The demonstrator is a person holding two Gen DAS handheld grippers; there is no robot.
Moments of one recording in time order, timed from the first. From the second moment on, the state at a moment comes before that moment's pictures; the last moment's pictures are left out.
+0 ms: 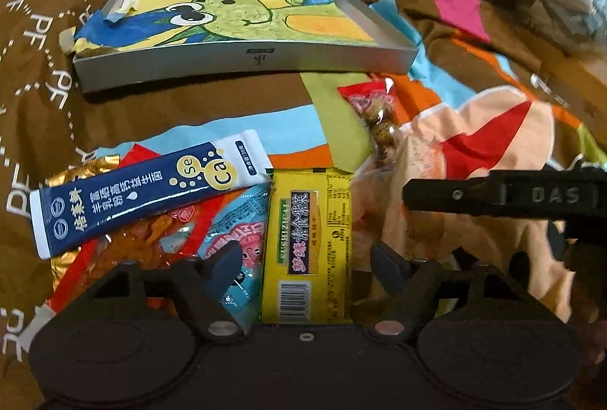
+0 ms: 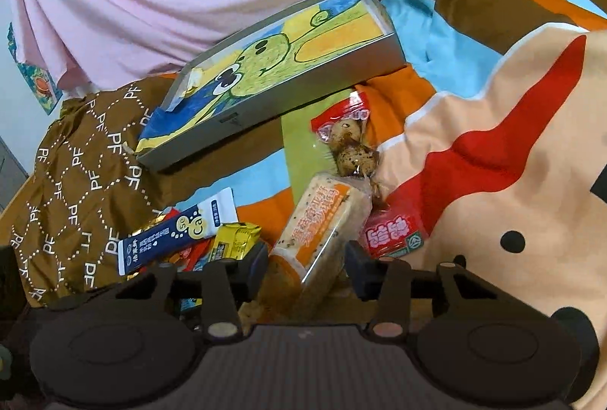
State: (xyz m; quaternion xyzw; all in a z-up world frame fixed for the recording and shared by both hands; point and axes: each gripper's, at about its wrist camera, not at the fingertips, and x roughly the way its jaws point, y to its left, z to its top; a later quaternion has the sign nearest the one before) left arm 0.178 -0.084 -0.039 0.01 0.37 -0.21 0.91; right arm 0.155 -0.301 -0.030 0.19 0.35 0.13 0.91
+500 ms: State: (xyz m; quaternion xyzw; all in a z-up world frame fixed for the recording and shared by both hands) left arm 0.173 -0.090 -0.038 0.03 0.38 -0.19 0.91; right arm 0.155 -0.301 -0.031 0.19 0.36 0.13 0.91
